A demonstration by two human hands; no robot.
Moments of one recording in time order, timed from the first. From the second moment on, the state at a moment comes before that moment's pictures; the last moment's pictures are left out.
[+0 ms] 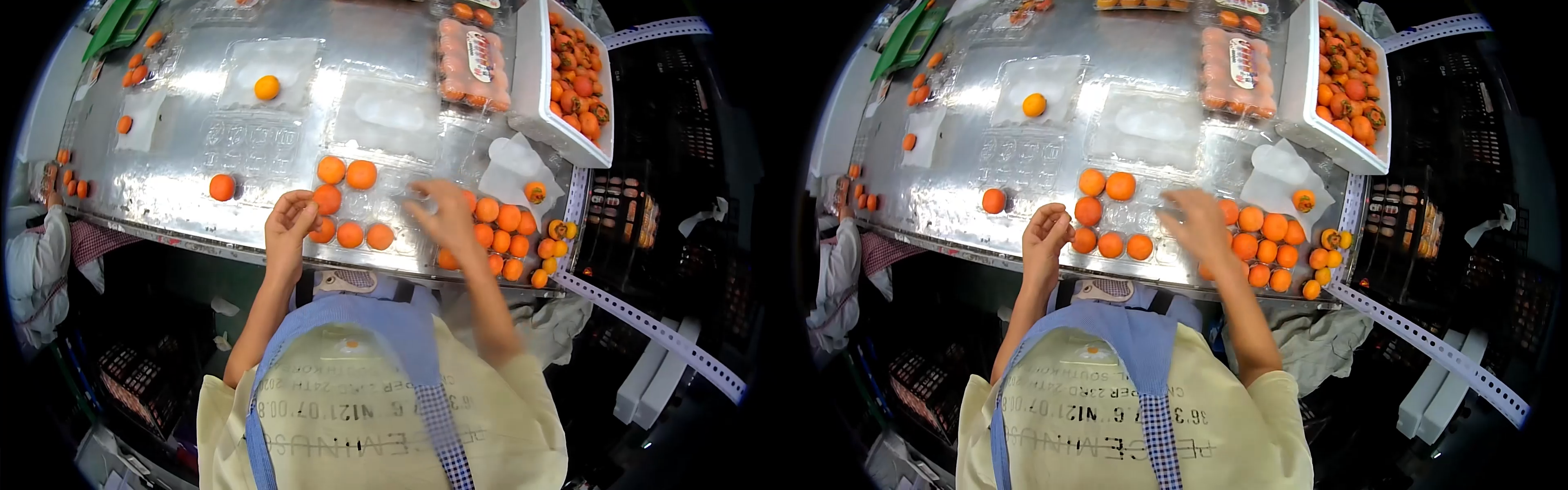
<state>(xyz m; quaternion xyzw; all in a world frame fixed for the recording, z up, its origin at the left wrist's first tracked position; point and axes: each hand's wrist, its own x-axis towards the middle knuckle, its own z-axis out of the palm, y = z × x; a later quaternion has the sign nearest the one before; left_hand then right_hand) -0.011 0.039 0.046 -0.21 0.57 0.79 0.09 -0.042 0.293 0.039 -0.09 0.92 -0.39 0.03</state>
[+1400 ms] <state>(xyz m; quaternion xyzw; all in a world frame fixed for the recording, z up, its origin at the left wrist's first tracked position) -0.006 0.050 0.065 -0.15 0.45 0.84 0.25 -0.036 0.235 0.061 -0.03 0.58 -0.79 0.21</state>
